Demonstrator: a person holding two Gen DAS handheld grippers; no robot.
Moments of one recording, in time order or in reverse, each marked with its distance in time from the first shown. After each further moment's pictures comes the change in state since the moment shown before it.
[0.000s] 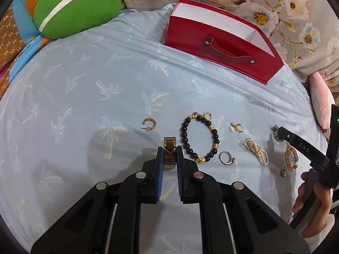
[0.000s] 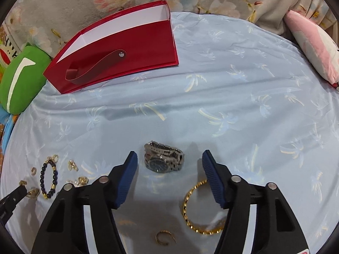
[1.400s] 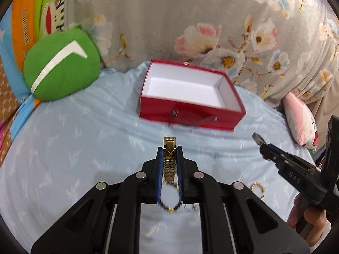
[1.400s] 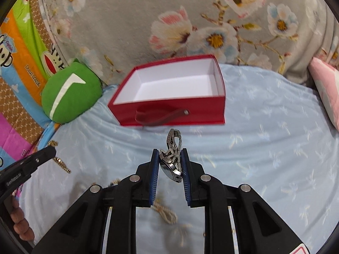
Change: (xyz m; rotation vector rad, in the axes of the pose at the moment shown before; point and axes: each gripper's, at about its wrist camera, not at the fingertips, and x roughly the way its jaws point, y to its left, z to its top) left arm -0.091 -0.034 0.085 0.118 -0.269 -0.109; right arm -0.115 0.062 0.052 -0.133 -0.214 0.208
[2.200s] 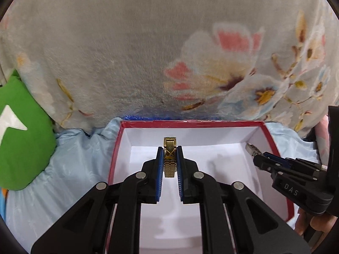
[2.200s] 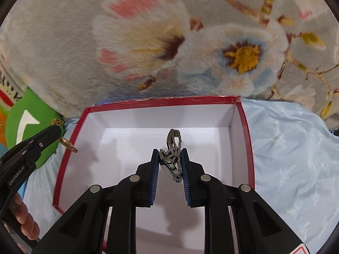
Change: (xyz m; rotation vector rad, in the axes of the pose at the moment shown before) left arm 0.265 -0.022 0.205 0.103 0.004 0.040; right arm 0.251 -0.051 0.197 0.031 0.143 -0.054
